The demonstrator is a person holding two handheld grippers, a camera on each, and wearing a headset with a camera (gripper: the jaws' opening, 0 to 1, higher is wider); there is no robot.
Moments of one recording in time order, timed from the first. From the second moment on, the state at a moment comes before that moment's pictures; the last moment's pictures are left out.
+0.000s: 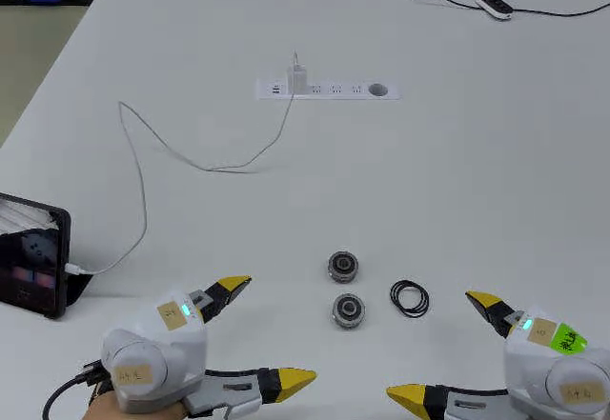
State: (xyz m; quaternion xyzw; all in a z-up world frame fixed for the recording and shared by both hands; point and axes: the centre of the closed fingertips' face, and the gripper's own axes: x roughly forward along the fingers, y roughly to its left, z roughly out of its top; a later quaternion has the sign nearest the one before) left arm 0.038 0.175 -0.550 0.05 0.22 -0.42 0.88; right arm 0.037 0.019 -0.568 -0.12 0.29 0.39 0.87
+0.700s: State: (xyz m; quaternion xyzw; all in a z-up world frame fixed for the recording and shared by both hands) left arm 0.035 0.185 -0.546 0.03 0.21 -0.40 0.89; right arm 0.040 0.028 -0.560 -0.12 0.27 0.38 0.88
